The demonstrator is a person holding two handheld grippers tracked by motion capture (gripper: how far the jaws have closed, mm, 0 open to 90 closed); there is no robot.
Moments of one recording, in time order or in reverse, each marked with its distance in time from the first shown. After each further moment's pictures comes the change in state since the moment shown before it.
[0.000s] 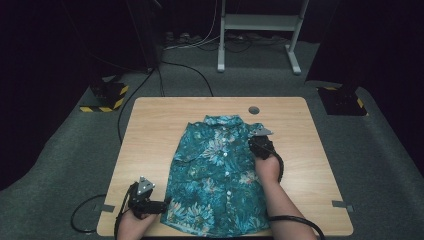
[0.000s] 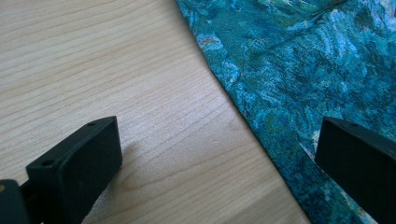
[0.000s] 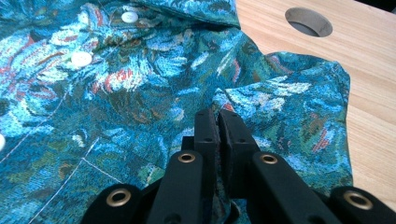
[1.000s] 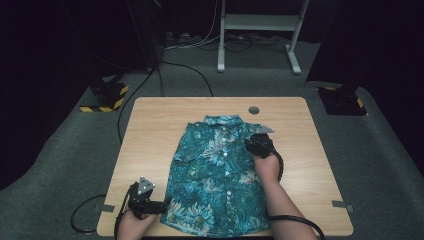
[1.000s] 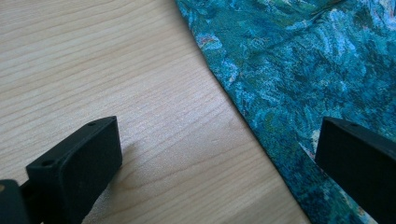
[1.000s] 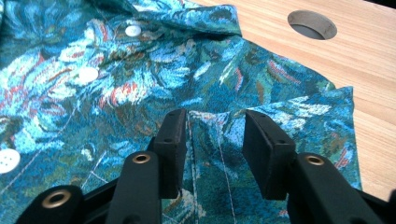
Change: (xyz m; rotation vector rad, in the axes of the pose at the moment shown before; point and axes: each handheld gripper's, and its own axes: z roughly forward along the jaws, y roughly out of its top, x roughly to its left) left arm 0.000 0.000 0.000 0.000 -0.002 0.000; right arm -0.004 0.007 -0.001 -0.006 0.034 0.048
